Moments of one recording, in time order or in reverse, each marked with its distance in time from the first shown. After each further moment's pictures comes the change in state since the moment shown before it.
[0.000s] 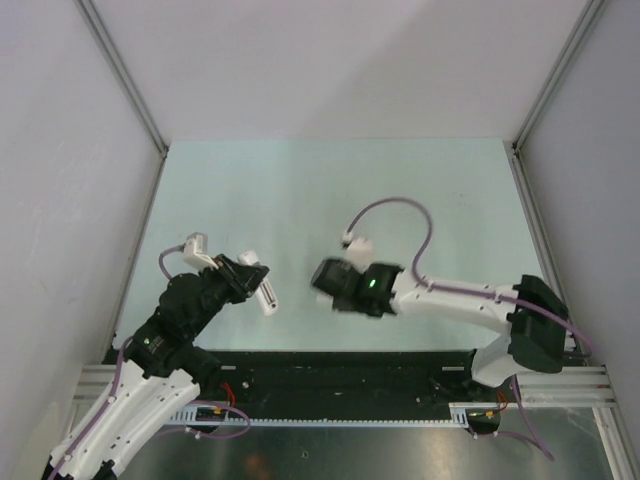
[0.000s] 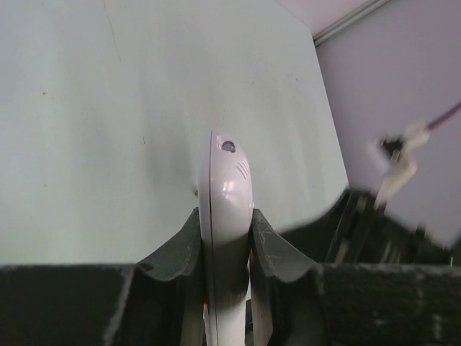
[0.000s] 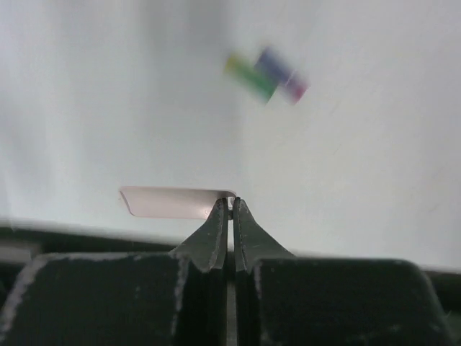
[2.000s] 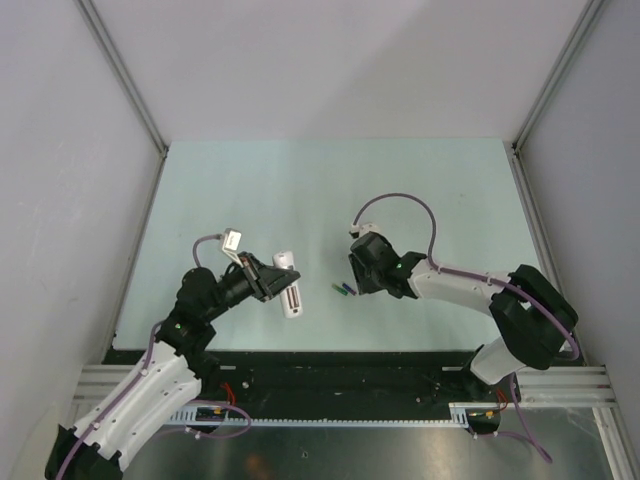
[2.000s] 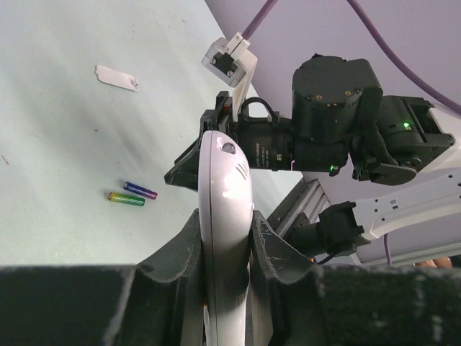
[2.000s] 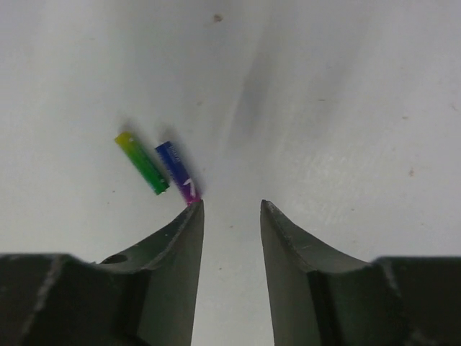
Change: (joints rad) left arm 0.089 0.169 -0.213 0.569 0.507 0.037; right arm -0.447 -0.026 -0.301 0.489 -0.249 -0.737
